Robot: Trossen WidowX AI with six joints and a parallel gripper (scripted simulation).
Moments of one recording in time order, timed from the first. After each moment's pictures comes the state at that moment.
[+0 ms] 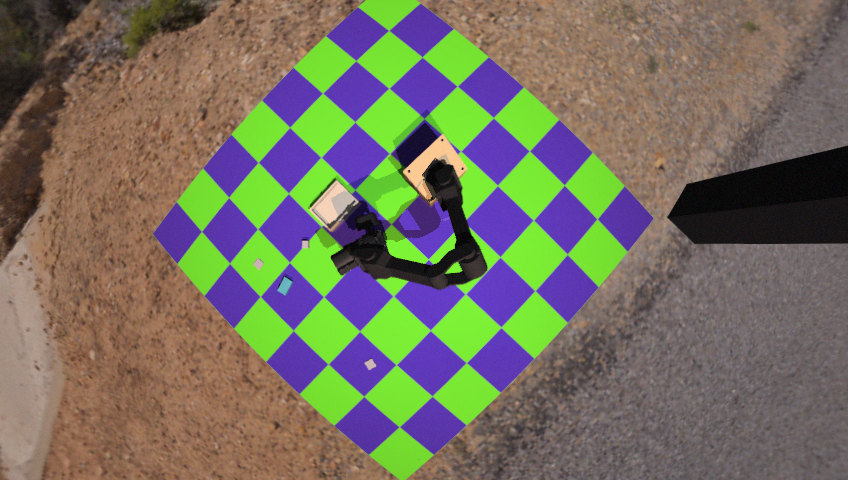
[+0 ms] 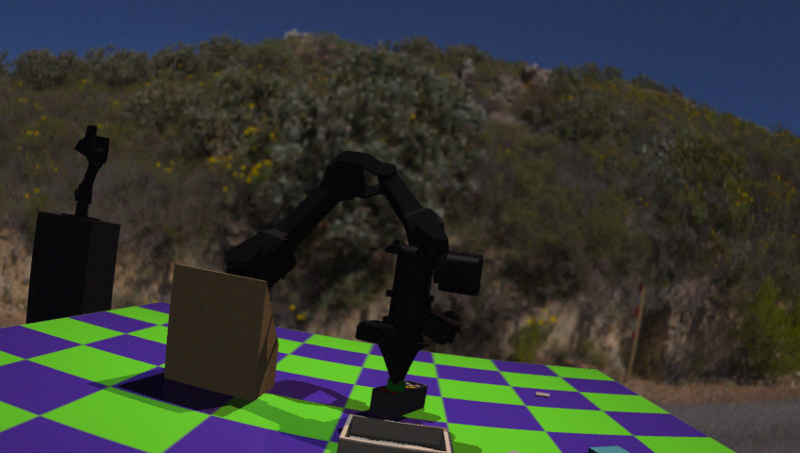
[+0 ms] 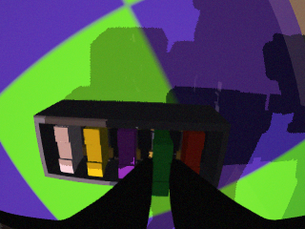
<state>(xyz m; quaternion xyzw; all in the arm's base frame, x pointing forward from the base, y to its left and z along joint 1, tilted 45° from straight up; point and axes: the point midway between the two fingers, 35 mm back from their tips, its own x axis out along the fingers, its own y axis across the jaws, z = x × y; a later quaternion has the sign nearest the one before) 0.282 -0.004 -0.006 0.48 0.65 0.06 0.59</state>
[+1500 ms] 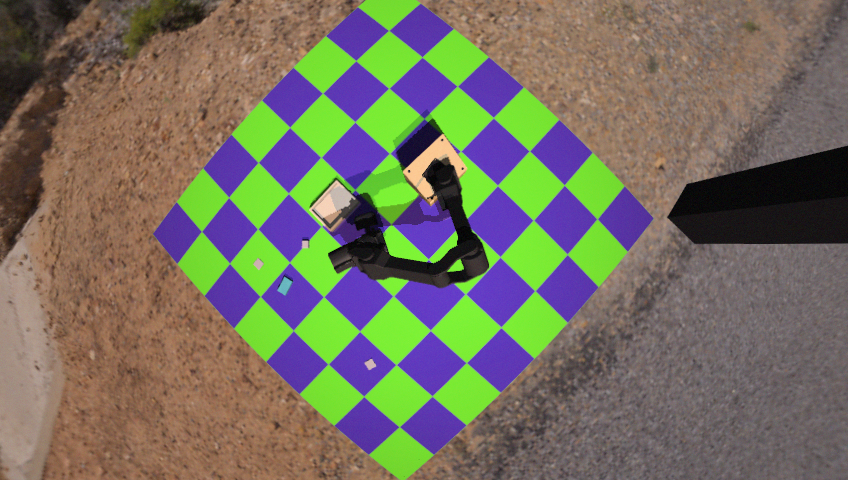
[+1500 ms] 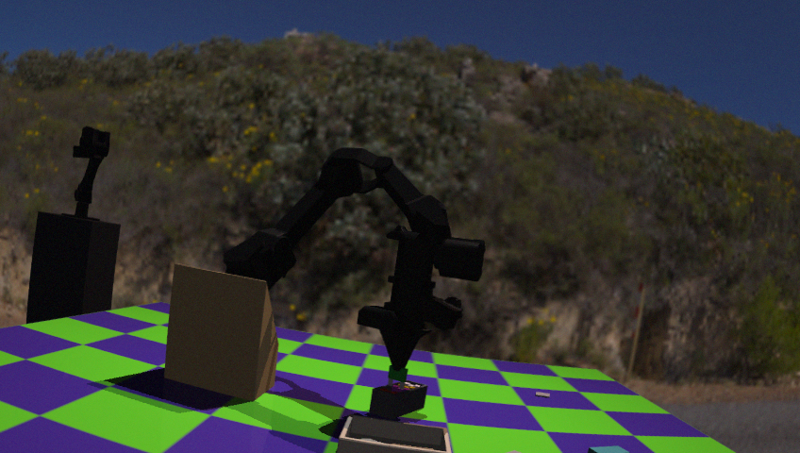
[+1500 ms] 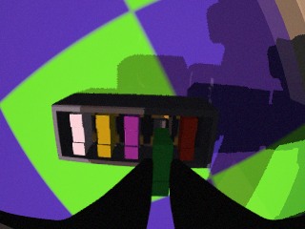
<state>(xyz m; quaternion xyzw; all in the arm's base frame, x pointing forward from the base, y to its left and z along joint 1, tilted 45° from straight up) 0.279 -0.018 0.009 0.48 0.65 0.06 0.59</state>
